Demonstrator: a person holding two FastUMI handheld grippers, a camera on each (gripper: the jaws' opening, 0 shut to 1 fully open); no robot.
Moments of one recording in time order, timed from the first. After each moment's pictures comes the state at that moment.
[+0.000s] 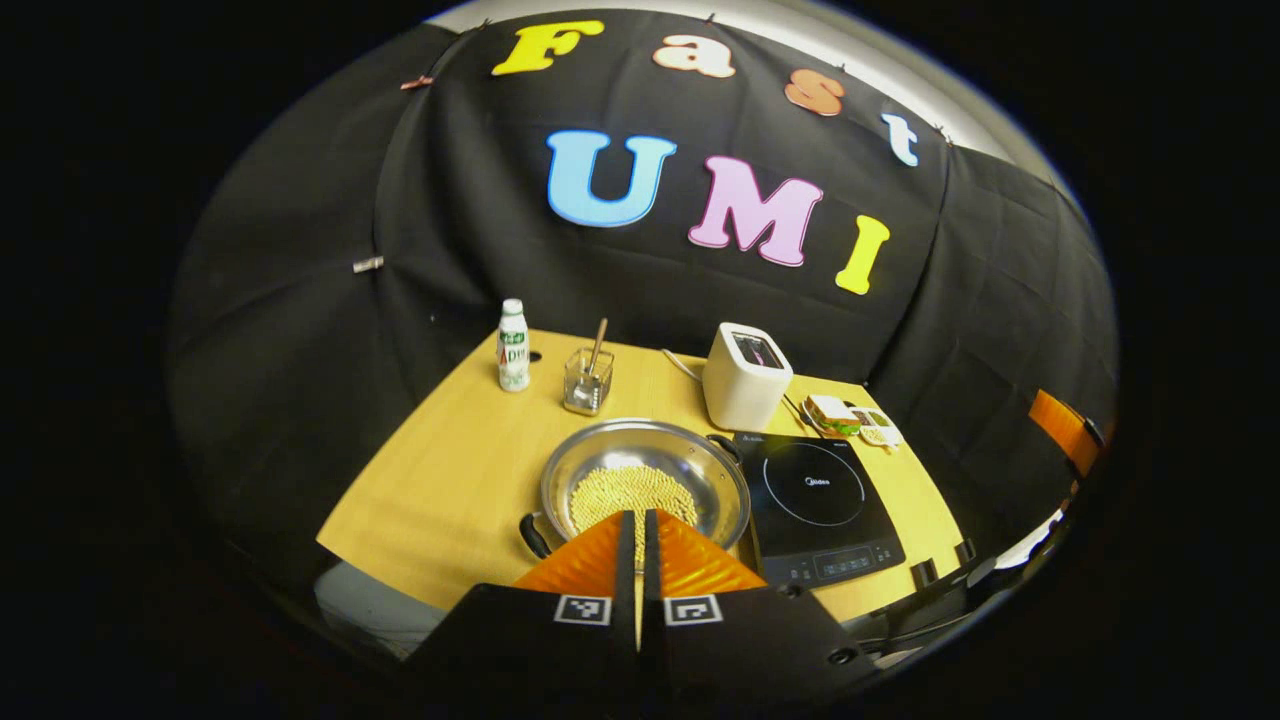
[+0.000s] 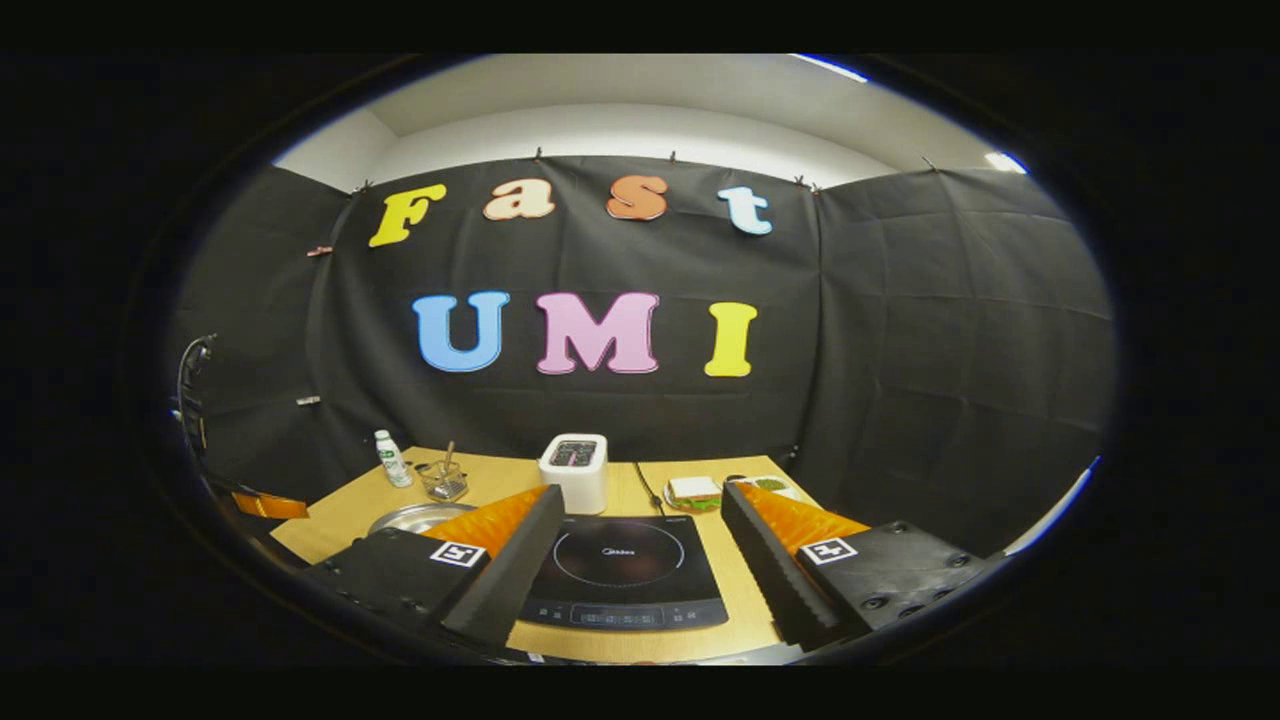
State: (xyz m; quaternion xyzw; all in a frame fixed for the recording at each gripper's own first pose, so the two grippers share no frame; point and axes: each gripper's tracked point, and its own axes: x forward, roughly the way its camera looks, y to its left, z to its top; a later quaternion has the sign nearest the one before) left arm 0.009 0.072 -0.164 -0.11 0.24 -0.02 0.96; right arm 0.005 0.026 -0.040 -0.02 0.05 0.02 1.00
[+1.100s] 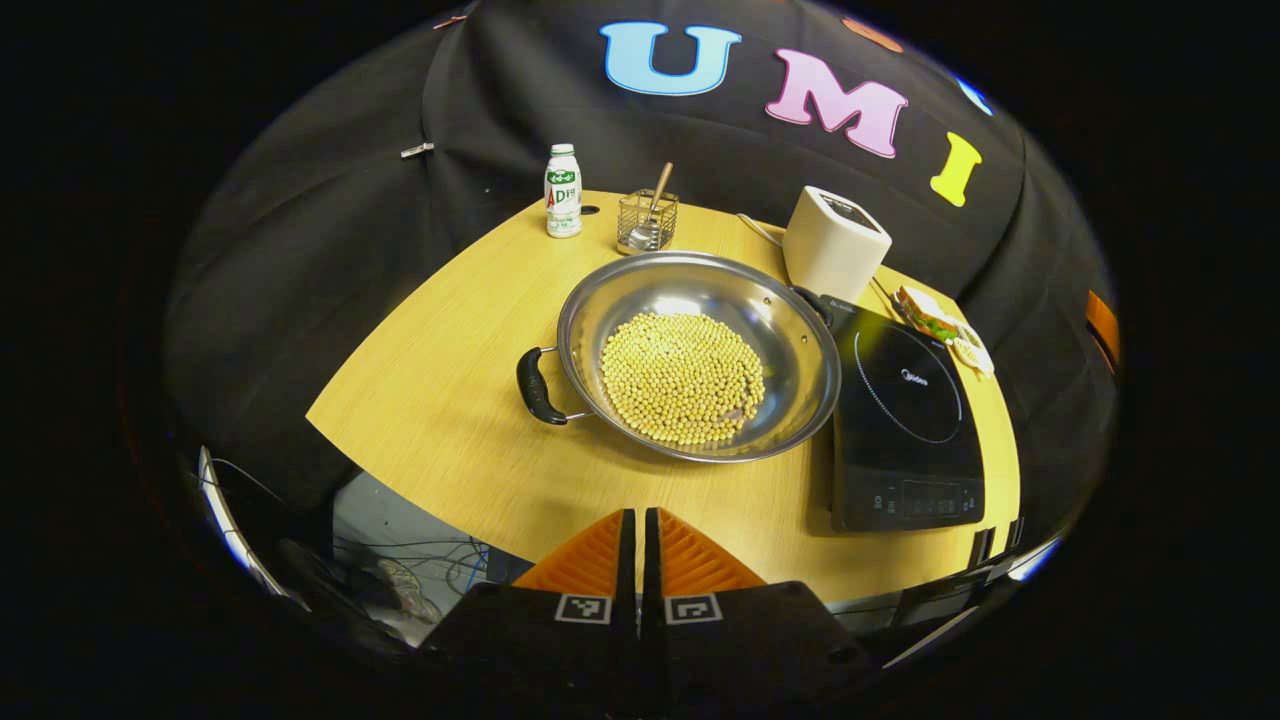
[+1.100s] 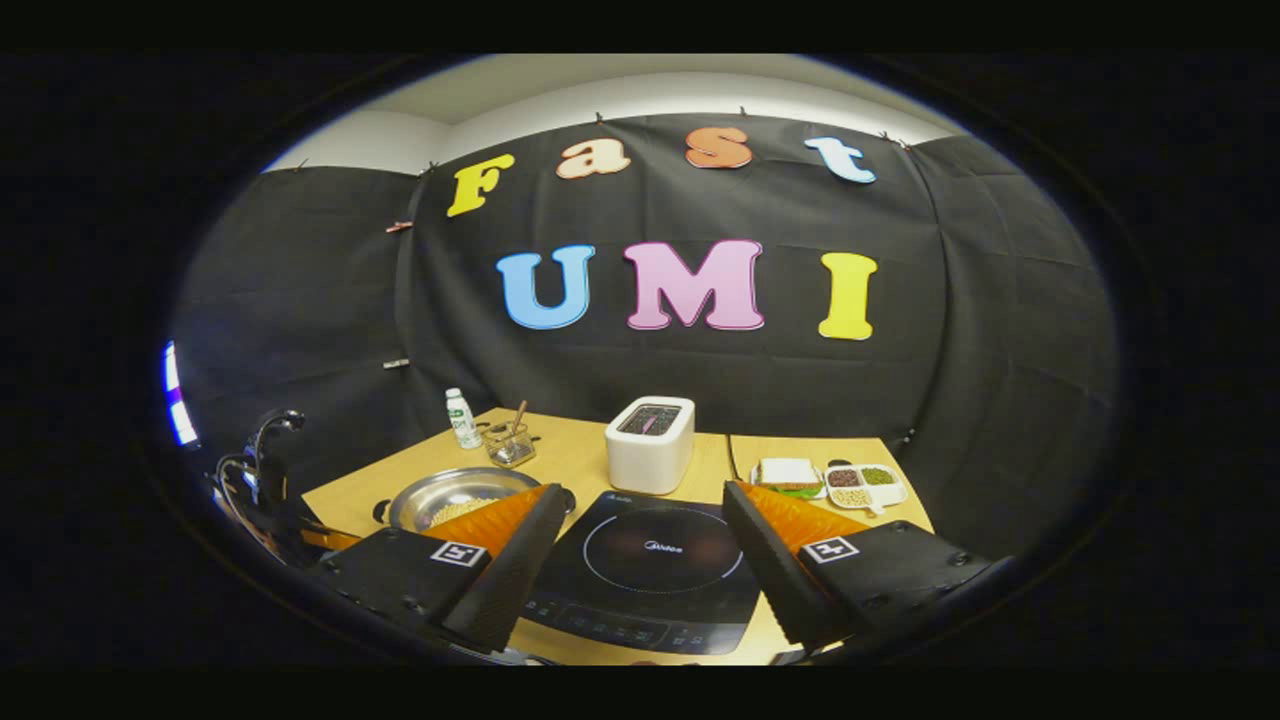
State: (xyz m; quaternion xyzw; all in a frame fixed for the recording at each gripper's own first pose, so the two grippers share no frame) left arm 0.004 0.056 -0.319 -0.09 0.40 0.10 0.91; right arm 0.088 0.034 -0.116 -0.03 0.12 0.20 0.97
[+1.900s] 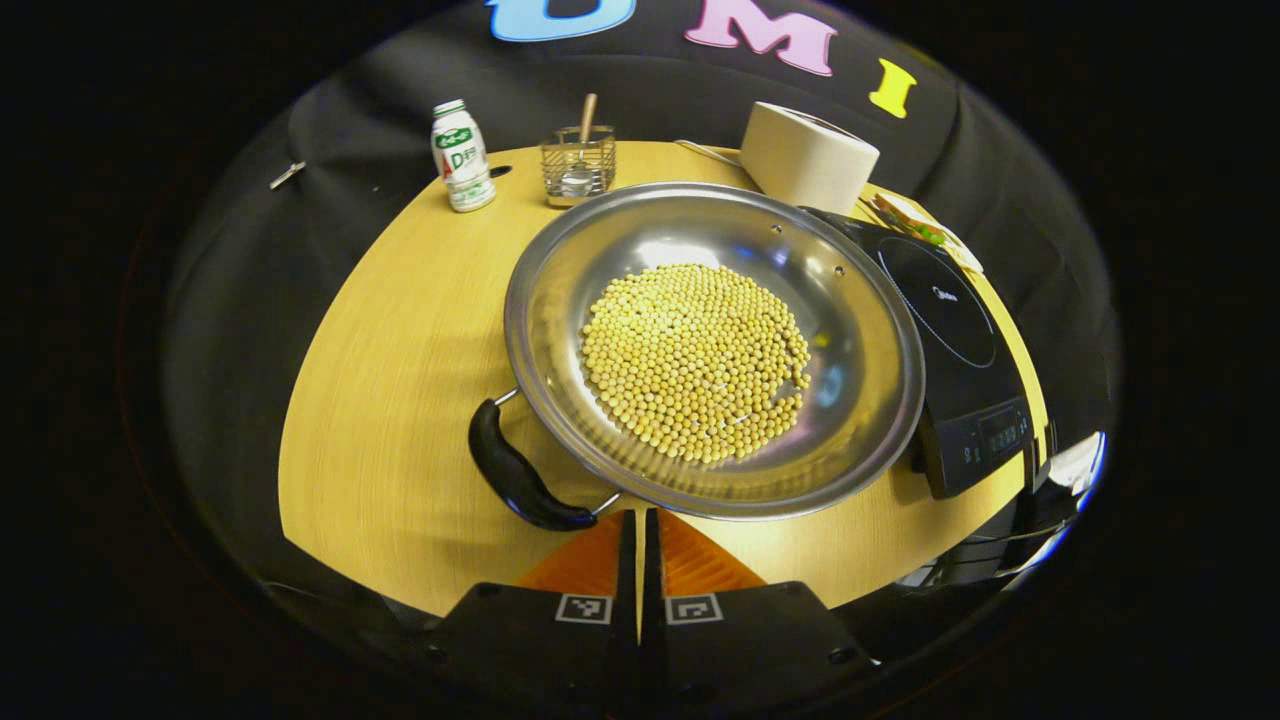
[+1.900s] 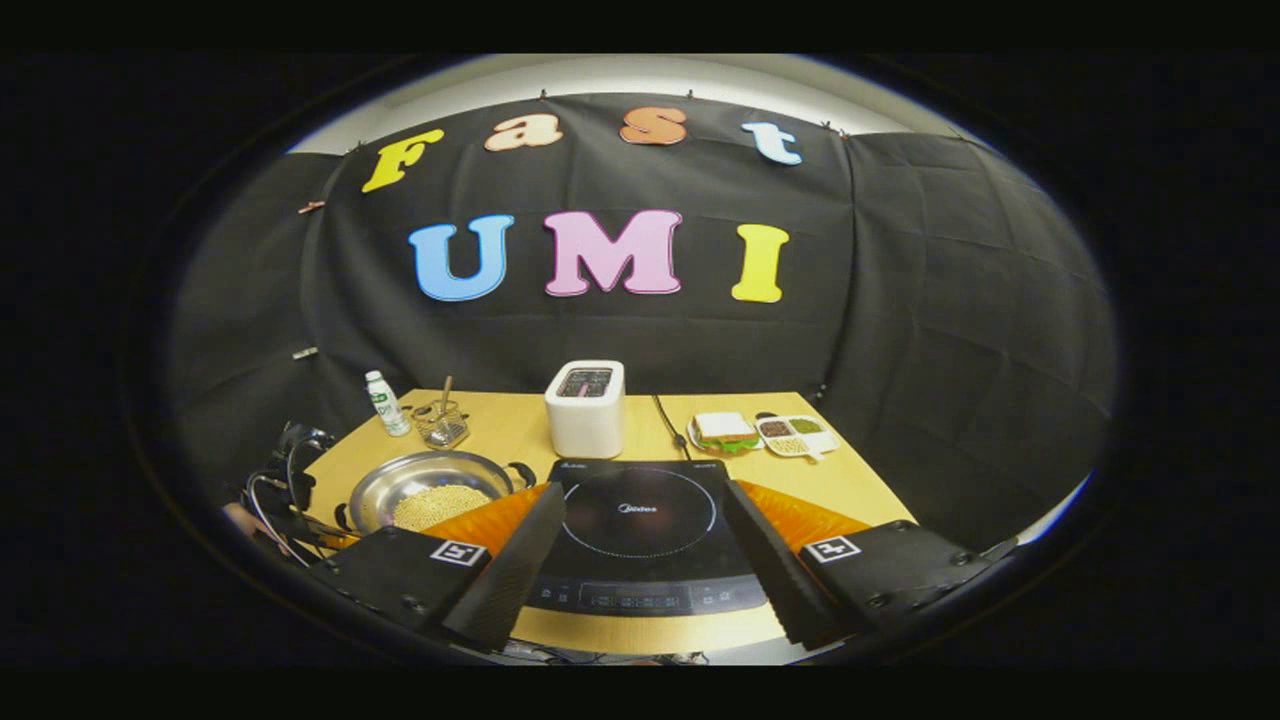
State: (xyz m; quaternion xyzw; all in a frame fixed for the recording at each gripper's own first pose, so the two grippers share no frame) left arm 0.068 0.116 -0.377 0.00 0.49 -0.05 0.87; right arm 0.049 0.052 -0.142 -0.03 0.18 0.02 0.98
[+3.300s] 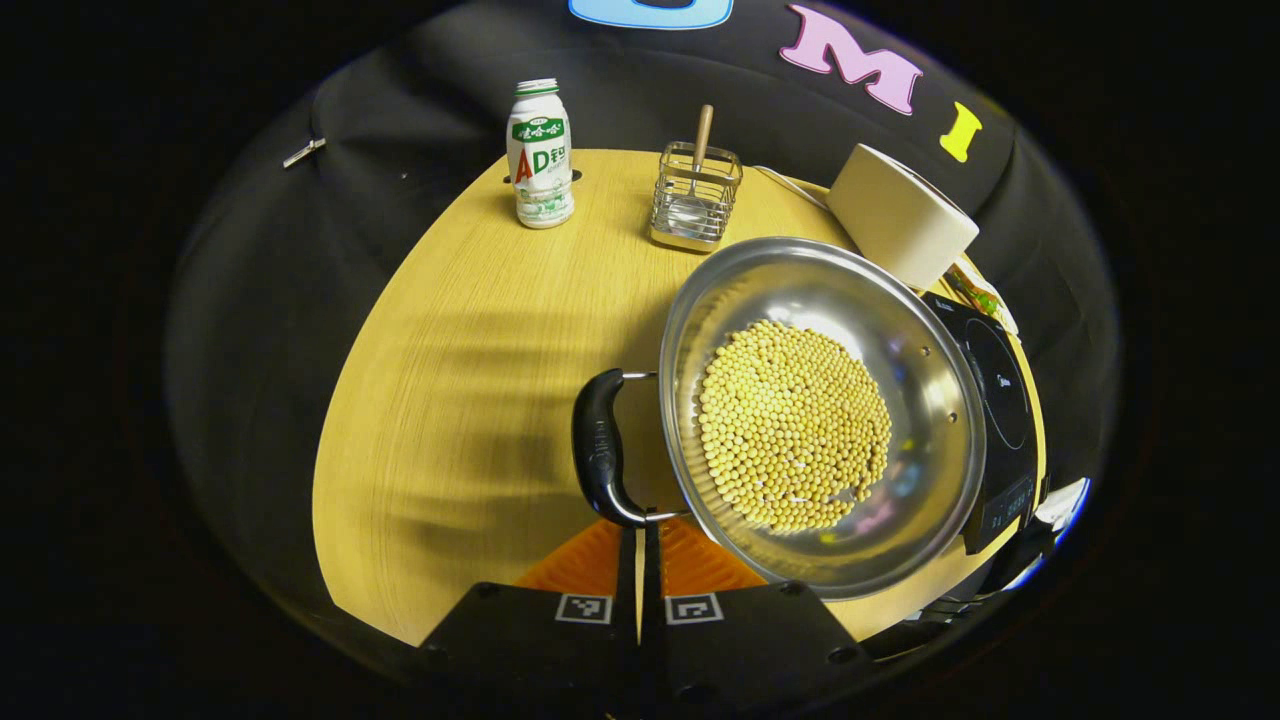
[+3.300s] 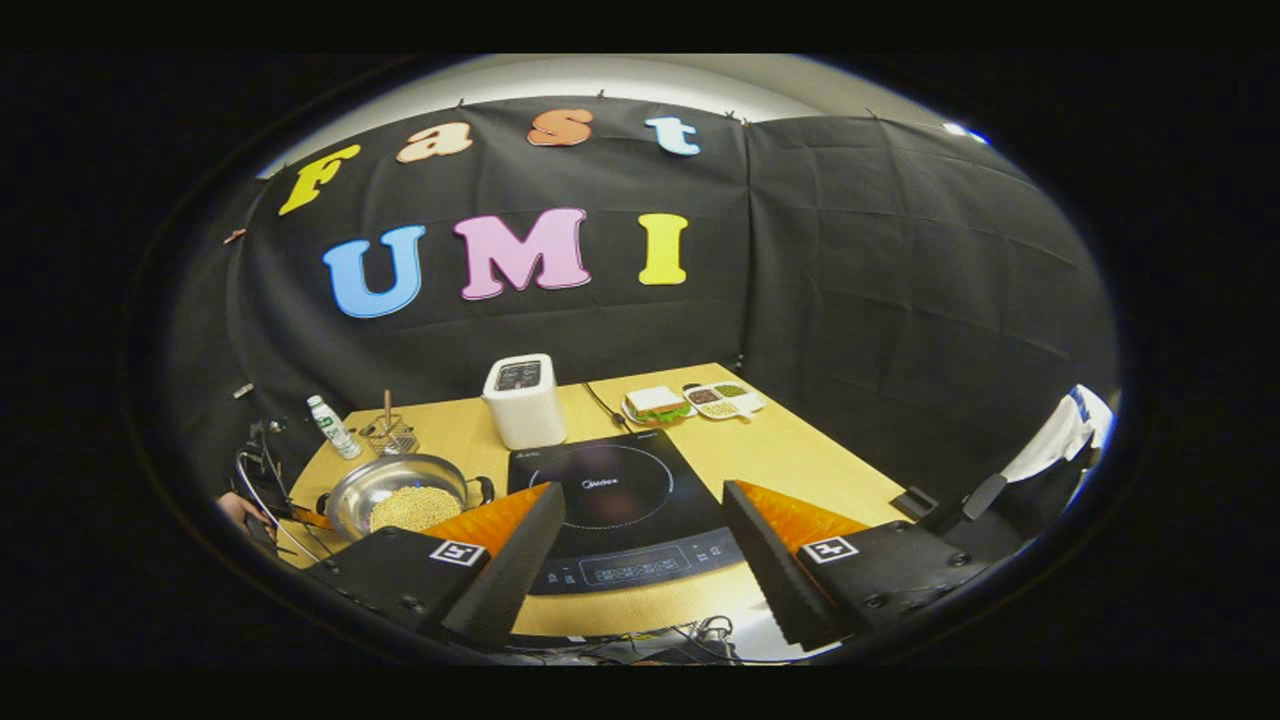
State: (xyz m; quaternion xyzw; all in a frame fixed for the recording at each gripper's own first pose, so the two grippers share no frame) left arm 0.160 0.231 -0.365 -0.04 0.48 -0.01 0.88; right arm 0.003 0.028 -0.148 0.03 0.18 -0.11 0.98
